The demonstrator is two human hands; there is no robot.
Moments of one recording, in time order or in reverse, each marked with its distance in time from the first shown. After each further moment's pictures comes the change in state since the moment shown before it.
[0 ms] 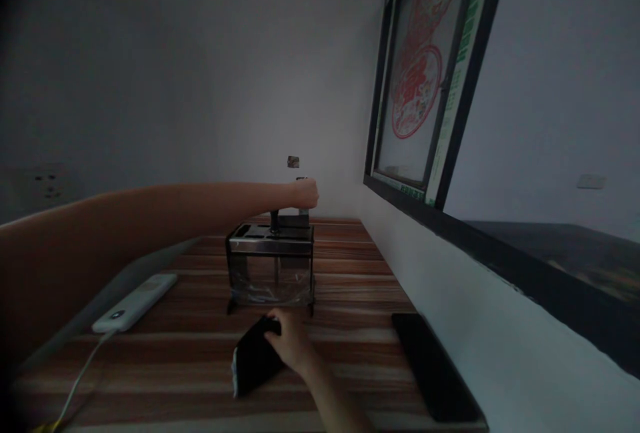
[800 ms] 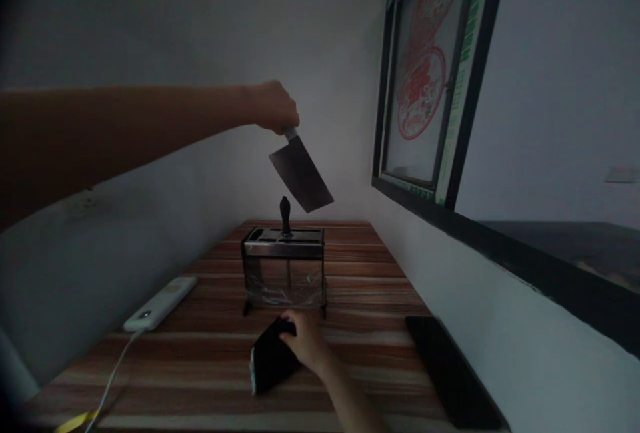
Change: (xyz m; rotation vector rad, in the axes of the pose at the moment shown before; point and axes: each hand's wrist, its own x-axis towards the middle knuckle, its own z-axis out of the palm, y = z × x) left_hand -0.063 -0.143 -0.114 0.139 -0.097 -0.371; right_hand -0.003 -0.006 -0.004 -0.001 0.009 -0.018
